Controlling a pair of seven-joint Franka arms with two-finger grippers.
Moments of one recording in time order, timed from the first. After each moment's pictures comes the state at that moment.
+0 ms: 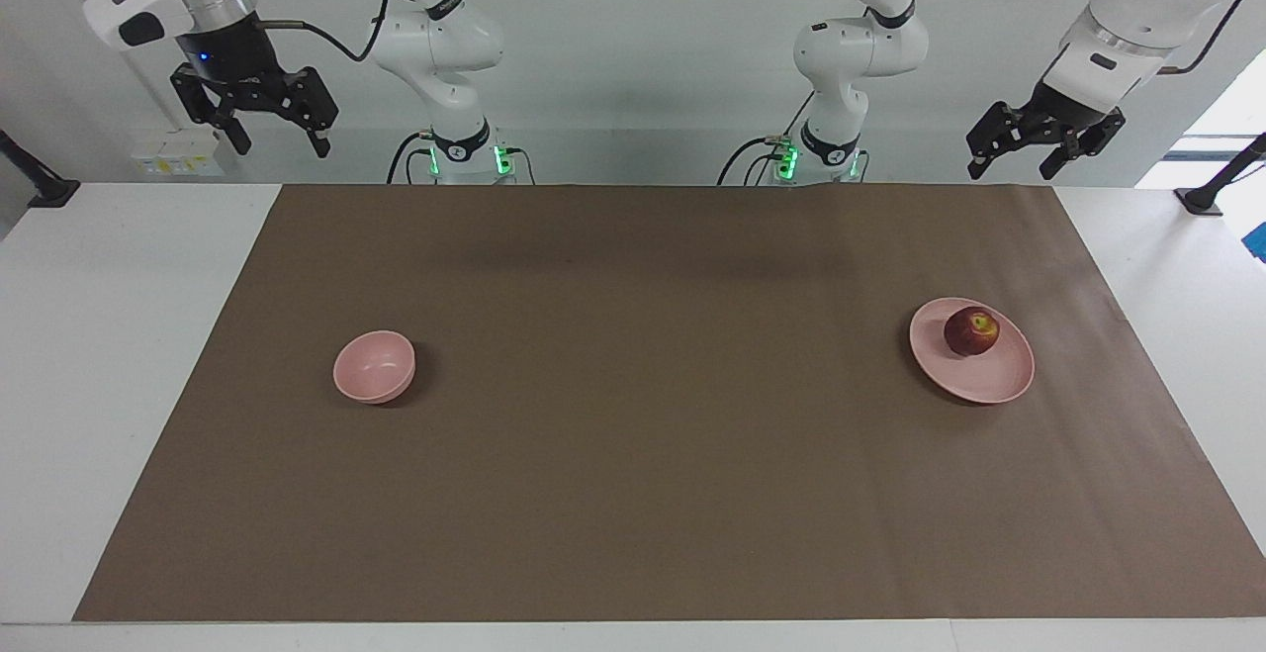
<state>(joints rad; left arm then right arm) 0.03 -0.06 -0.05 -1.56 -0.03 1.42 0.02 0.05 -0.10 -0.11 -1.54 -0.02 1.47 -0.01</state>
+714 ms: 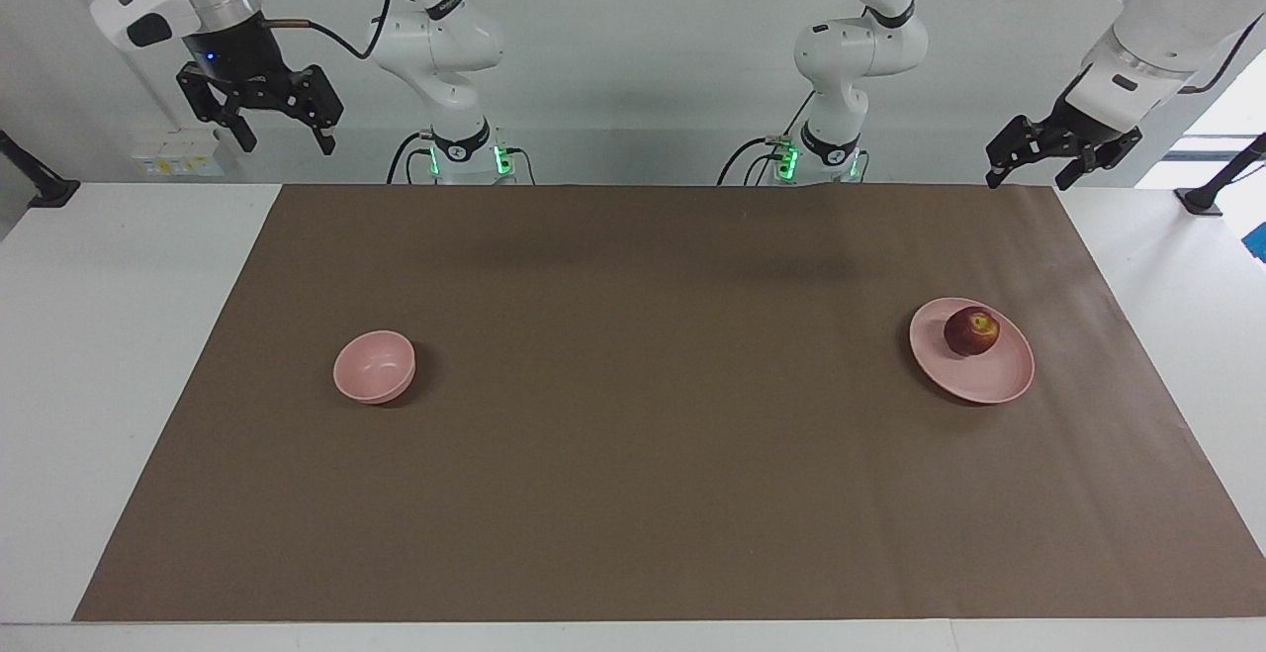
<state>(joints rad) 0.10 -0.06 -0.03 -1.64 -0.03 1.47 0.15 0.05 -0.10 -0.11 -1.54 -0.02 1.45 -0.01</state>
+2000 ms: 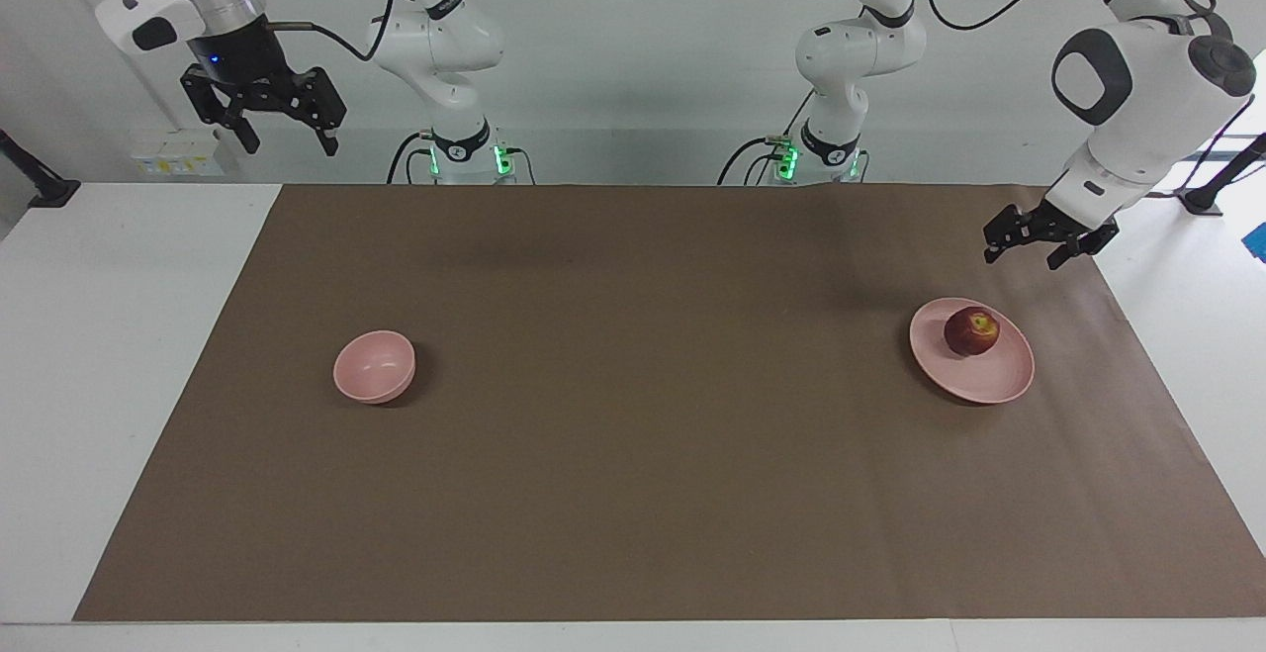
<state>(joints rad) 0.19 -0.03 -0.03 -2.00 -0.03 1.91 0.34 0.05 -0.10 -0.11 -1.55 -0.02 1.45 -0.01</state>
